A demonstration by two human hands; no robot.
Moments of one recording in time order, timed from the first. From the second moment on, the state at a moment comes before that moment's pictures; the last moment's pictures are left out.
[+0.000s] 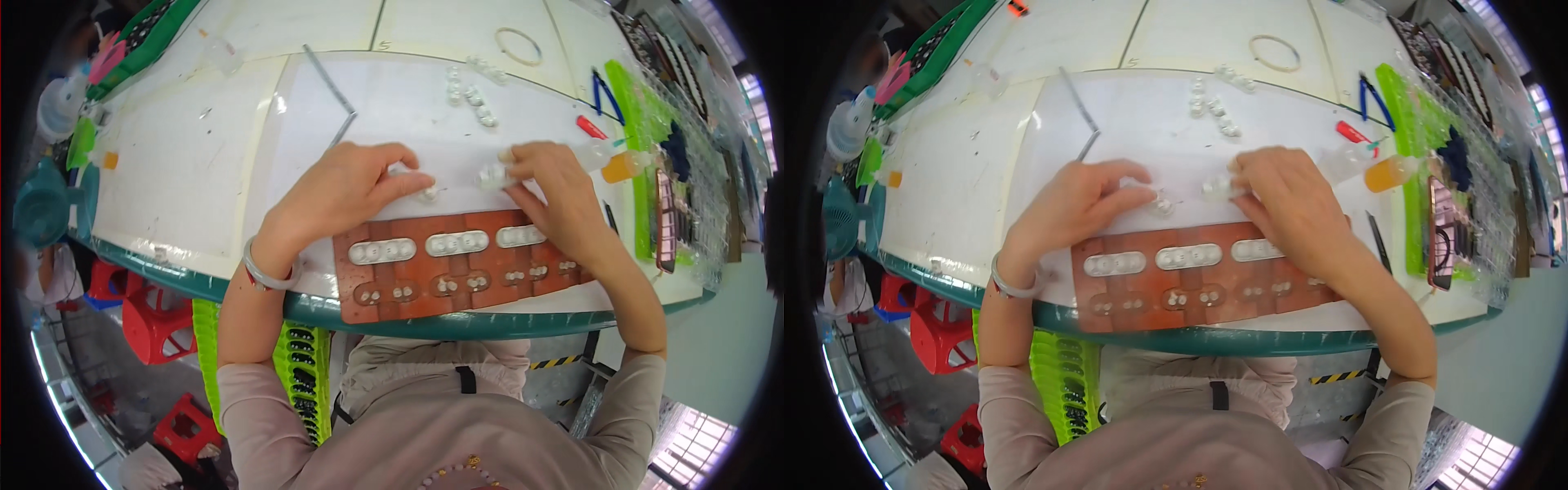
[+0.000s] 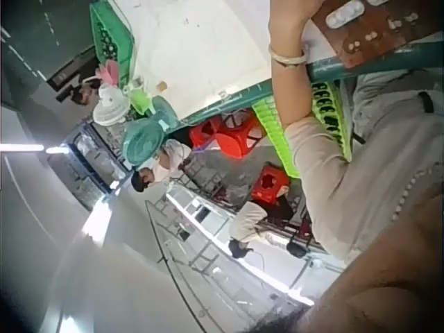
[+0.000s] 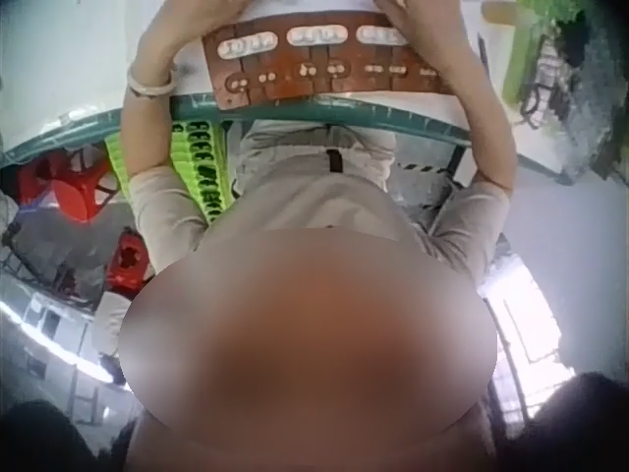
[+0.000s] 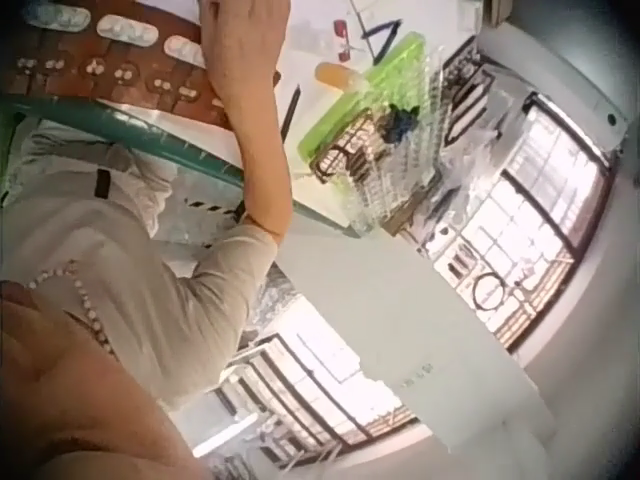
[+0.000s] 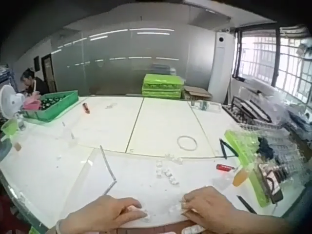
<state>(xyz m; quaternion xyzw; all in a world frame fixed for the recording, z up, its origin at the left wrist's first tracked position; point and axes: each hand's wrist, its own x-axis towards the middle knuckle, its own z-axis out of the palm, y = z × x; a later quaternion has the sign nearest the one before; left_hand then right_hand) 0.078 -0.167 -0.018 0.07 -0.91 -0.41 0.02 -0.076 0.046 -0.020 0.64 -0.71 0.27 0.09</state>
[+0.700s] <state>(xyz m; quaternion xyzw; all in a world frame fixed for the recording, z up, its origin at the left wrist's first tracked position) 0.097 -0.159 -0.005 0.12 -0.91 -0.35 0.16 -0.072 0.181 -0.001 0.50 -0.80 0.30 0.13</state>
